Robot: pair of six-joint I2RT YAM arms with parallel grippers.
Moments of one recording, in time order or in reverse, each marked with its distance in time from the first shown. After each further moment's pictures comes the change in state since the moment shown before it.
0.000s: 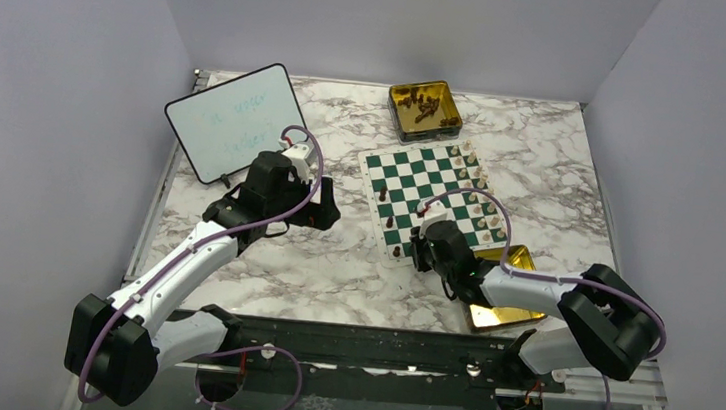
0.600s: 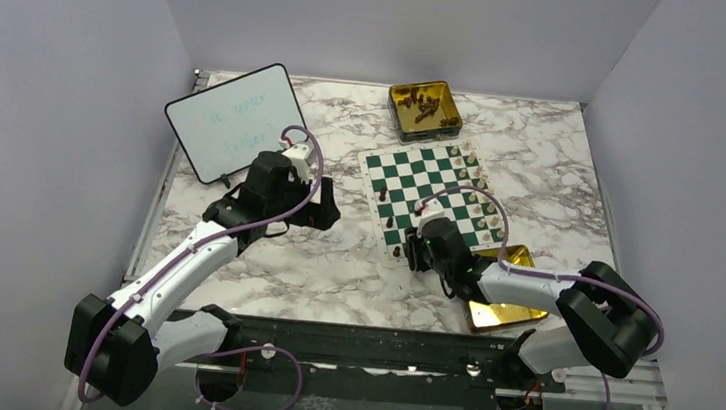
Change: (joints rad) left arm 0.000 0.000 0.000 0.000 0.000 0.000; right arm 0.004 0.021 0.033 -0.050 0.000 0.008
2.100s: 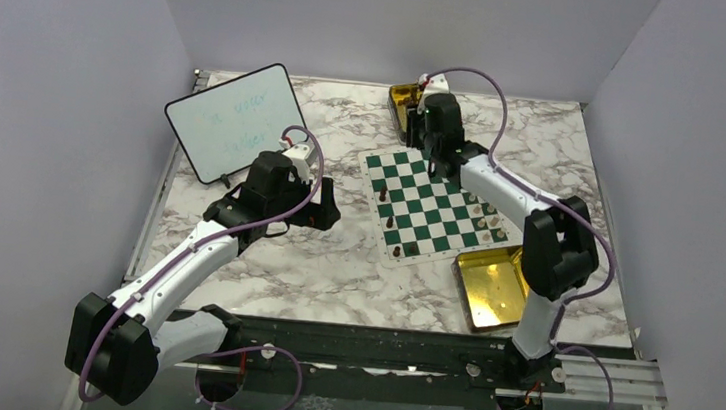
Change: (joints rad) left arm 0.000 0.005 0.000 0.000 0.002 0.000; right arm -0.262 0.417 0.904 -0.244 0.013 -0.148
